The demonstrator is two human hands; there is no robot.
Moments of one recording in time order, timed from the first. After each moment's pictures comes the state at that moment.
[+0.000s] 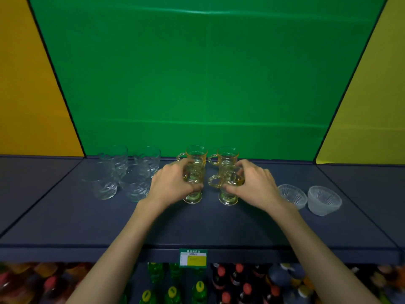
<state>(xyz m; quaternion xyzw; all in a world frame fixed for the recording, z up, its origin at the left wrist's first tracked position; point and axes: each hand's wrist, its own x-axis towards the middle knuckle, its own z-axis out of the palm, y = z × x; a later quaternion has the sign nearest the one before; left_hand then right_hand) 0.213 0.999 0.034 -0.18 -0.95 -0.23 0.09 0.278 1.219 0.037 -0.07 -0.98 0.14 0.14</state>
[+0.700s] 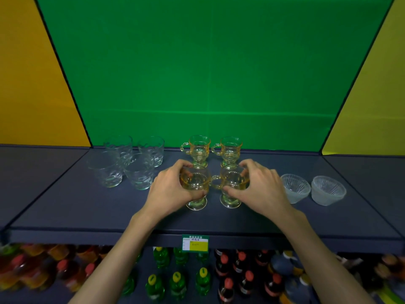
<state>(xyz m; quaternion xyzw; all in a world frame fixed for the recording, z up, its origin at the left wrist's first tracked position) 0.251 0.980 0.010 -0.18 -0.92 -0.35 0.08 0.316 1.208 0.029 -0.05 -0.97 0.12 0.19</state>
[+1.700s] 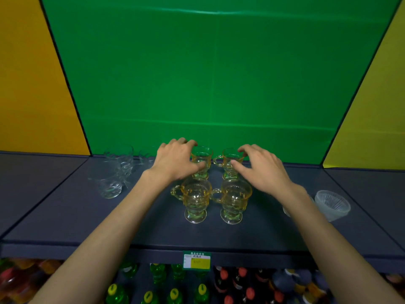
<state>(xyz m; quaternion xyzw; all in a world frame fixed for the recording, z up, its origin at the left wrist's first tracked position) 0.178 1.005 0.076 -0.22 -0.96 -0.07 0.16 0.262 1.226 0.073 -0.01 -0.98 0.07 0.20</state>
